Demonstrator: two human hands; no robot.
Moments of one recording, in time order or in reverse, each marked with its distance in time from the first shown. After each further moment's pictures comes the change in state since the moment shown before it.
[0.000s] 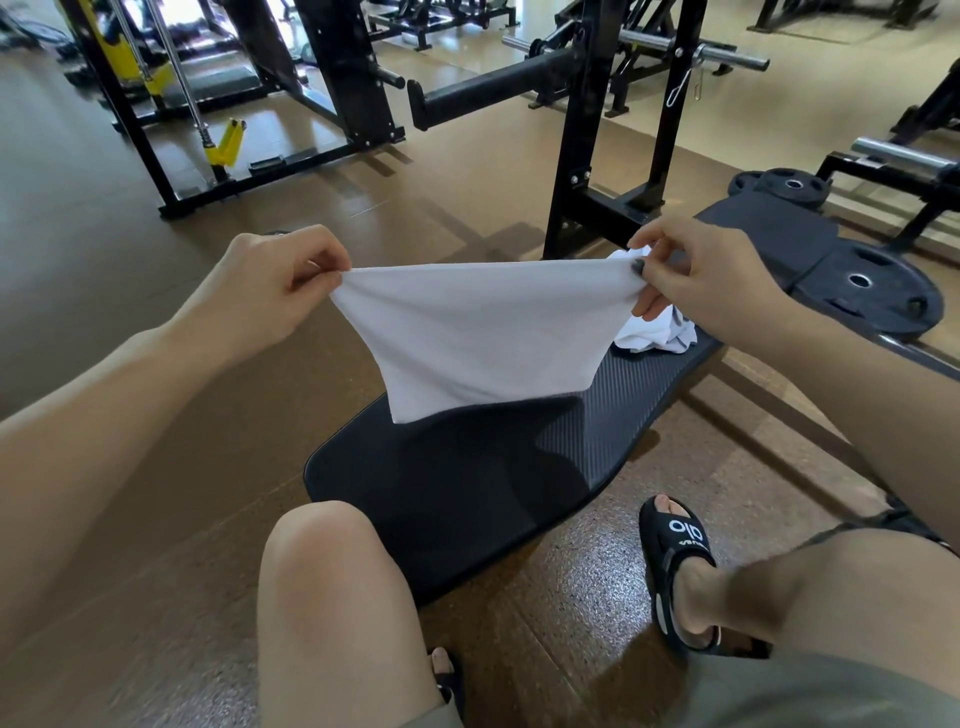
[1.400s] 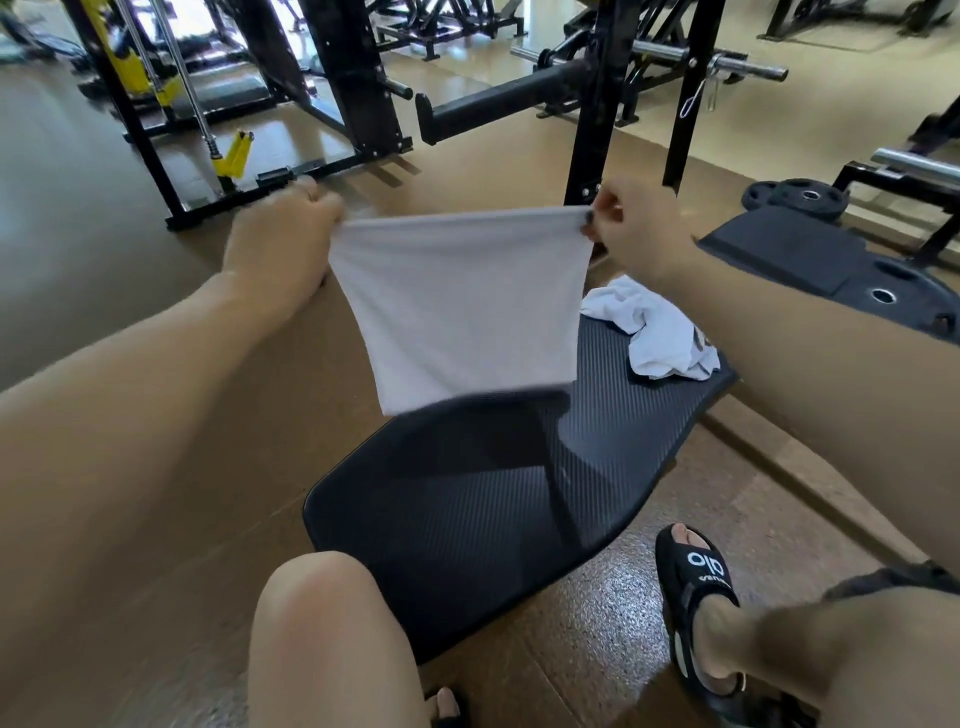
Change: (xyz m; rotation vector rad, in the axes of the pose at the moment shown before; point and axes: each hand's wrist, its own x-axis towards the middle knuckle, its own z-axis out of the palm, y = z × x) left_hand 0.095 -0.052 0.030 0.649 0.100 -0.042; right_hand 0.136 0.018 0.062 -0.093 0.143 0.011
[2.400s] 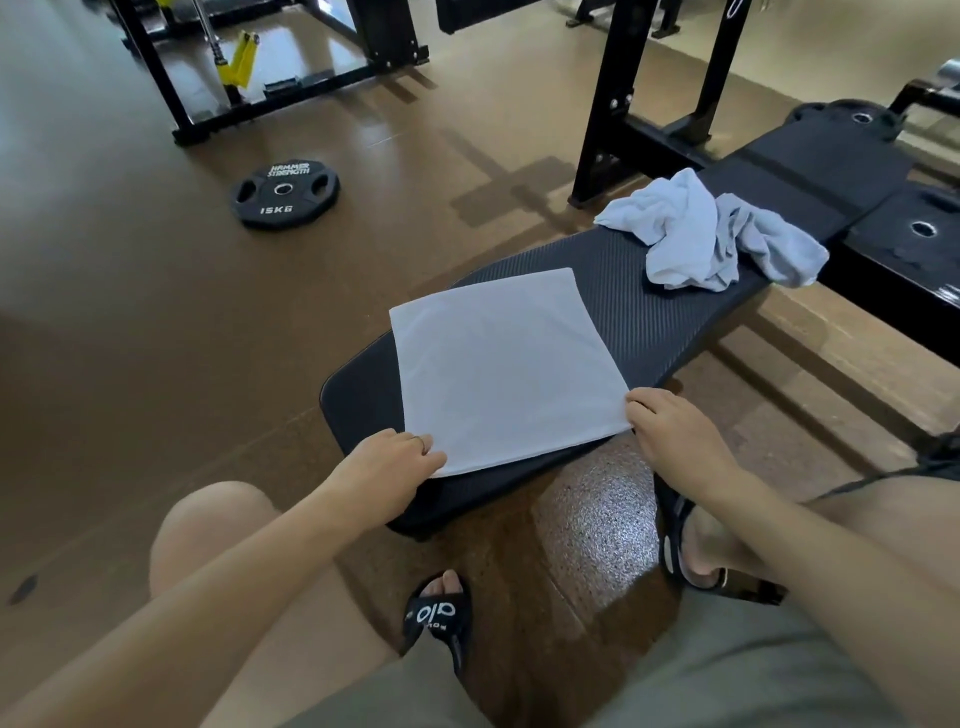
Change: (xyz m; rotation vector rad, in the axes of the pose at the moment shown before) left_hand -0.280 0.135 0.060 -0.161 -0.735 0.460; right_hand -0.302 0.123 0.073 -0.456 -0.418 -0.247
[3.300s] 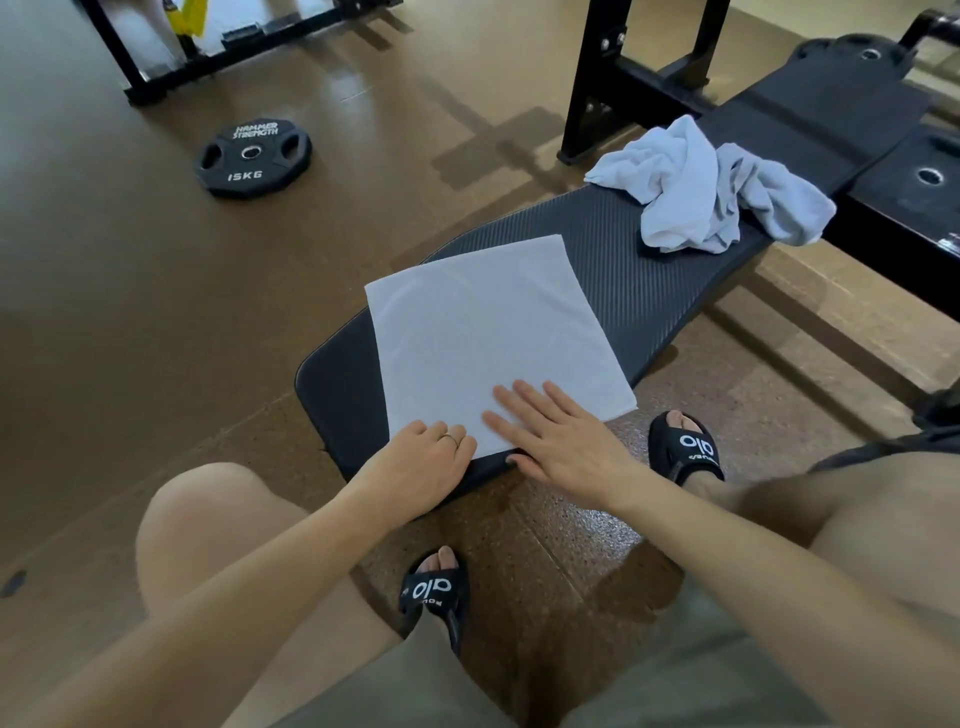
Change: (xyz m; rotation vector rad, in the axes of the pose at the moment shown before) left_hand 0.032 0.034 0.017 0.164 0.134 0.154; right_hand 0.021 -0.088 0.031 -0.077 -0.204 -0.337
